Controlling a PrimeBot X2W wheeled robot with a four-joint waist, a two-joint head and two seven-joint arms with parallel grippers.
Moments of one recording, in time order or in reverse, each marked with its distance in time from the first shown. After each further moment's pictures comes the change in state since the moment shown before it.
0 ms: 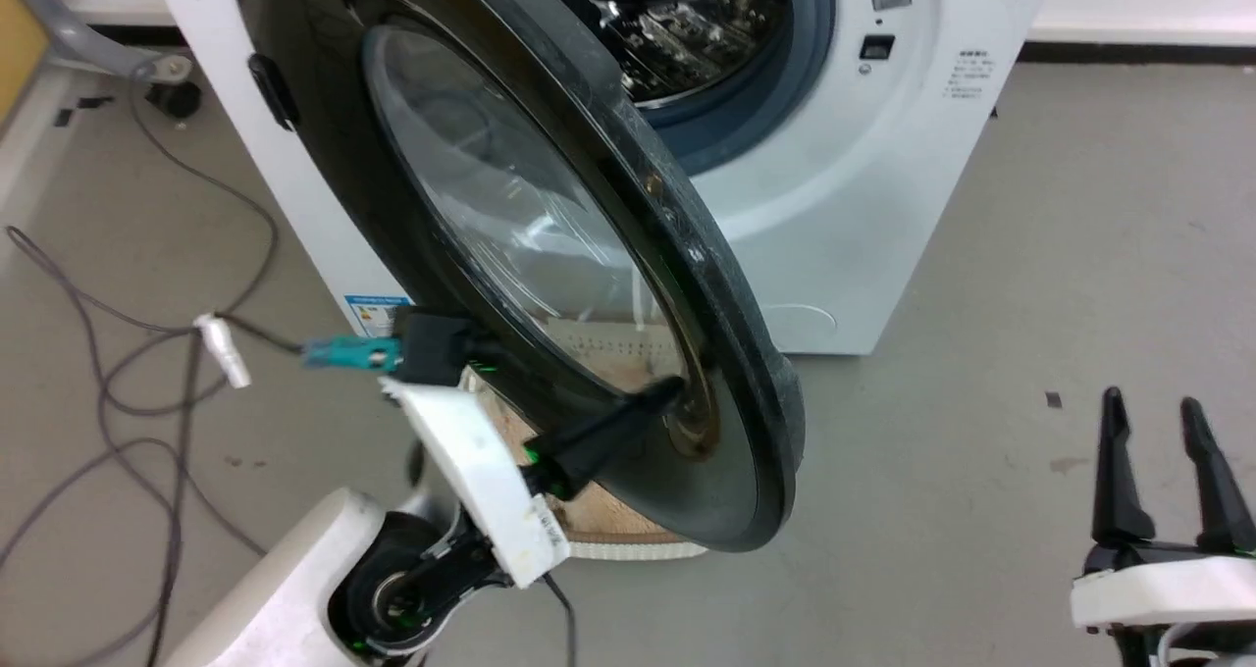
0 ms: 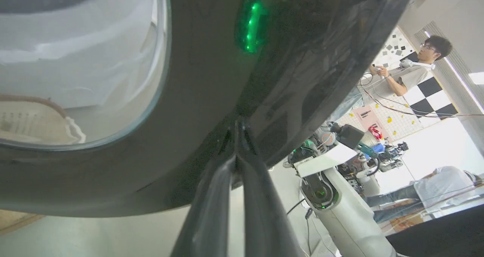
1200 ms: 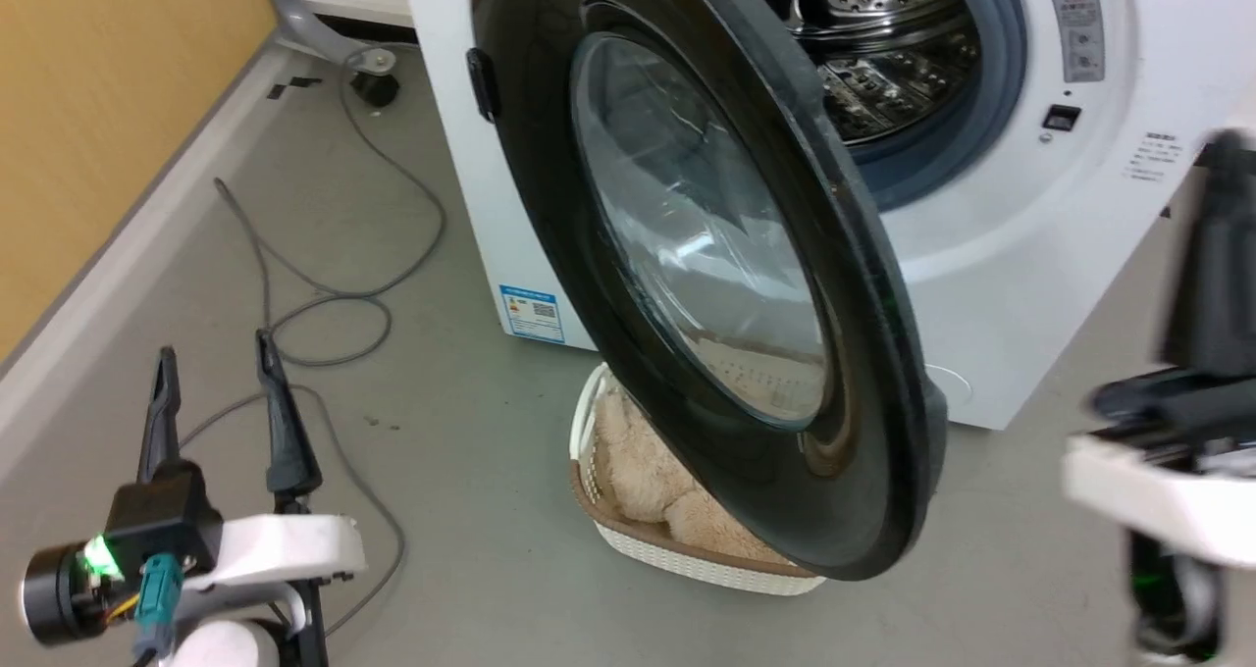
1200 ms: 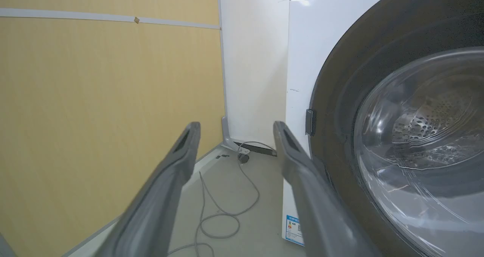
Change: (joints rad) left arm 0.347 -0.121 0.502 0.010 1.123 0.533 -0.570; right arm -0.171 0.001 0.138 -0.434 0.019 0.000 -0.001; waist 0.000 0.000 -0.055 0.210
